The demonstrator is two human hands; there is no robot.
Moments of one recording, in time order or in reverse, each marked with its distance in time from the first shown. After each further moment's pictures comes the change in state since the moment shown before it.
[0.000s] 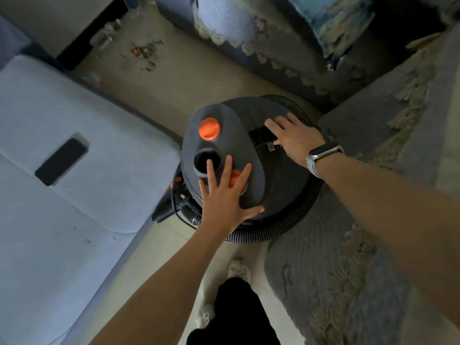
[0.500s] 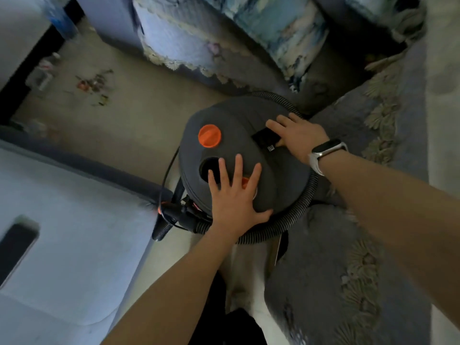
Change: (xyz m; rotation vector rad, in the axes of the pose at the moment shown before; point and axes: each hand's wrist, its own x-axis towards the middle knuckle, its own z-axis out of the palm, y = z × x) left_hand 0.154 0.047 -0.018 0.181 0.061 0.245; right_hand 0.083 0.111 -0.033 0.033 -0.065 0.181
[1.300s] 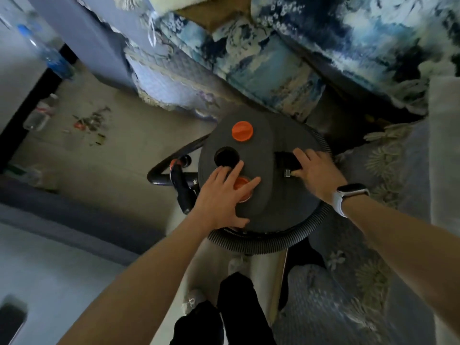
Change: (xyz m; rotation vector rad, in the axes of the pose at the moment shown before) left_hand 0.195 -0.051 -0.073 0.195 -0.249 0.367; right_hand 0.084 0.100 -0.031 0.202 0.010 0.127
